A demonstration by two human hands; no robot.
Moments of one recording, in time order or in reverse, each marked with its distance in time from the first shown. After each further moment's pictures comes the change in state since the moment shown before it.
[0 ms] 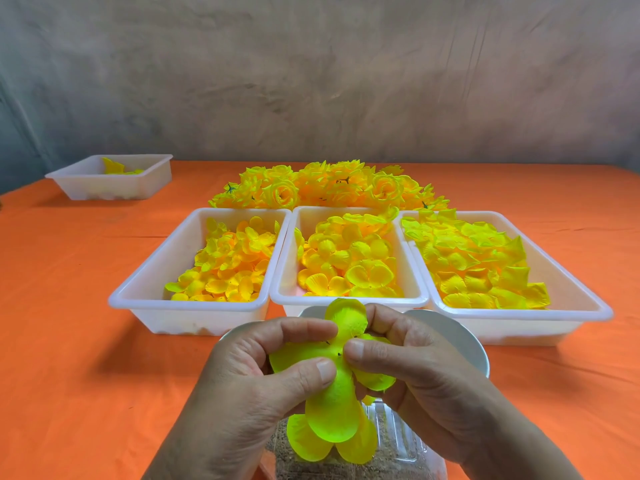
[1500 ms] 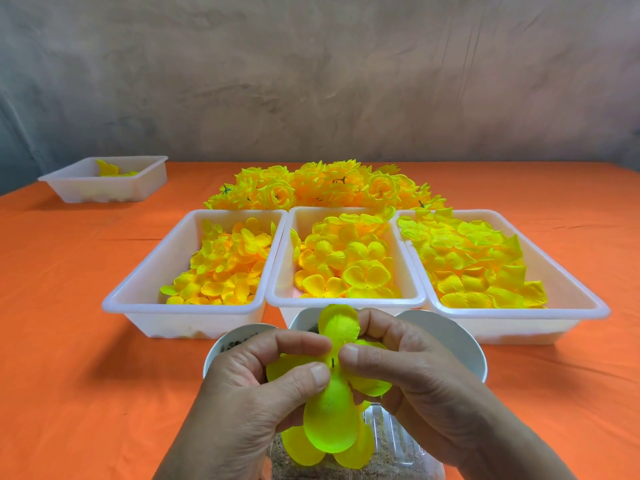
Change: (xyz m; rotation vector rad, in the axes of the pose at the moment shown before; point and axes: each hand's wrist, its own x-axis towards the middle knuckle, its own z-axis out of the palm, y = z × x) left_hand -0.002 -0.004 0.005 -0.041 0.039 -0.094; right_hand -0.001 0.000 0.000 -0.031 0.022 0.003
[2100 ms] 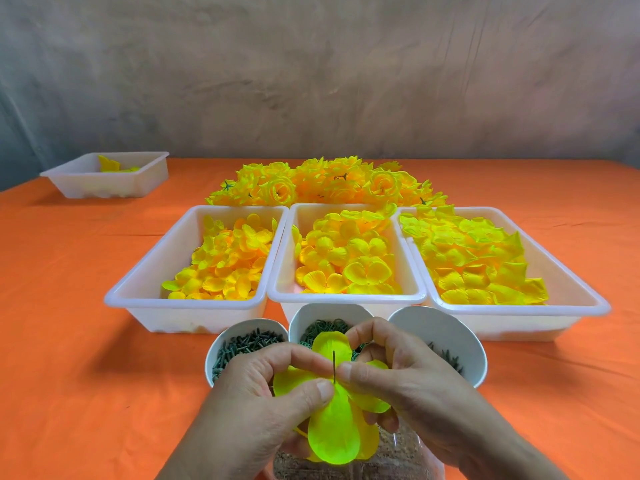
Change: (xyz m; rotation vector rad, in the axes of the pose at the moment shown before) left_hand -0.001 -0.007 -0.008 0.255 -0.041 -0.094; right_hand -0.001 0.013 -0.004 -0.374 0.199 0.093
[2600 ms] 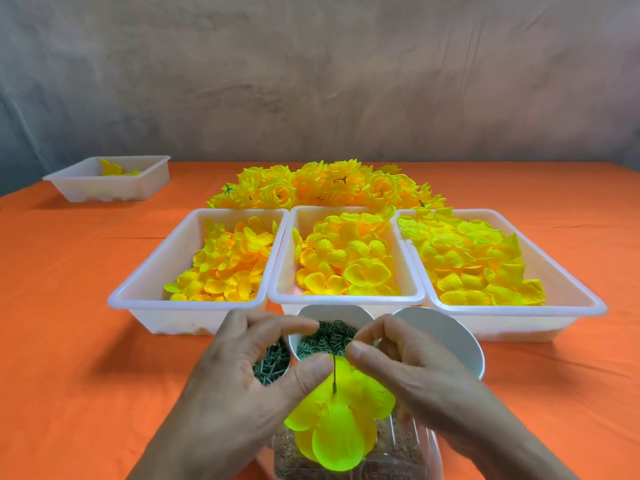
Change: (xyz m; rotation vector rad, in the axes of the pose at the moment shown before) left_hand -0.001 0.005 -0.020 0.471 0.145 0.313; right_hand -0.002 0.002 -0.011 -0.340 0.159 -0.046
